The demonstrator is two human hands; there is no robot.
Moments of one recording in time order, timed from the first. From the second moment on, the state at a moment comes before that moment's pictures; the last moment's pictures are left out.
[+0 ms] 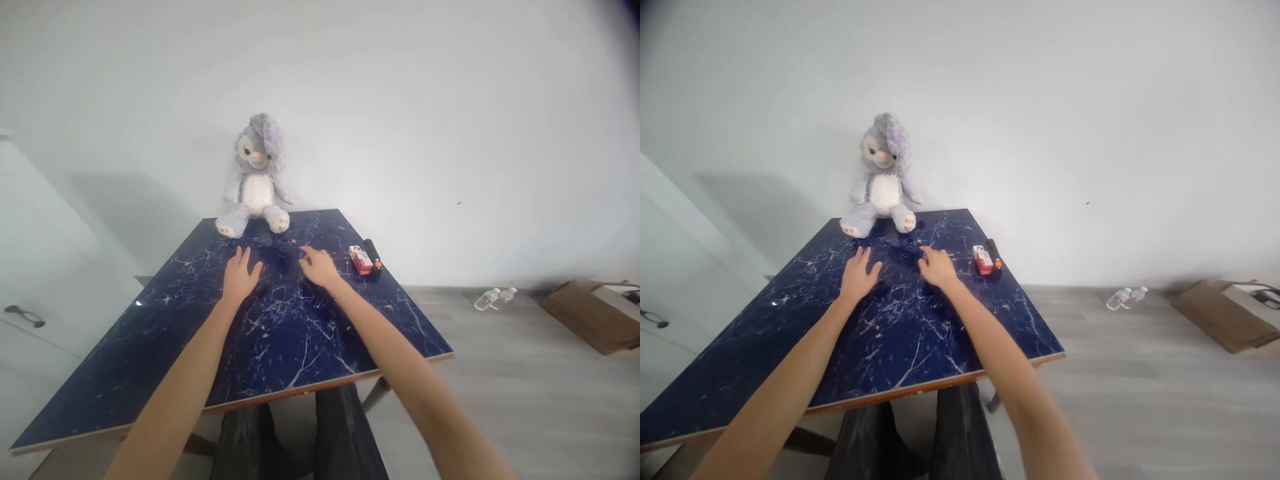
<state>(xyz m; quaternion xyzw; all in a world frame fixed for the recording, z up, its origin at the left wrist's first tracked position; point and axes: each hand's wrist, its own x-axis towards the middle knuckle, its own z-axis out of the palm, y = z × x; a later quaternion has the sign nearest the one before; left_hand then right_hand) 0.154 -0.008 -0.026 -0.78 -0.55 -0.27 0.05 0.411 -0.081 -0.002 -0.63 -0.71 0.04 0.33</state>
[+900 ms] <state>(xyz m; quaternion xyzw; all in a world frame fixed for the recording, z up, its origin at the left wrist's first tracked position) 0.176 -0.024 -0.043 -0.87 -0.47 -0.09 -0.07 0.361 -0.063 -0.040 -0.62 -0.75 0.05 0.20</state>
